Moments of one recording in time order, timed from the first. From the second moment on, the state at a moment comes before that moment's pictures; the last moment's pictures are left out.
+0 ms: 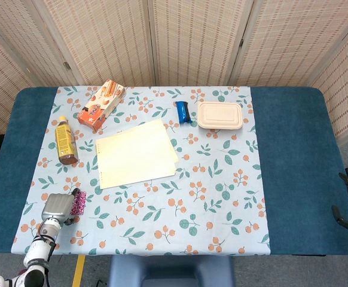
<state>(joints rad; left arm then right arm) -0.59 -1.36 0.04 -1.72 0.64 1.12 0.82 0.00 -1.08 0.08 -1.54 -1.44 1.50 0.04</state>
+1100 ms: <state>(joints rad) -0.58 -1.40 0.03 -1.66 0.70 1.14 0.76 0.01 -1.08 0.08 -1.54 -1.44 1.50 0.04</state>
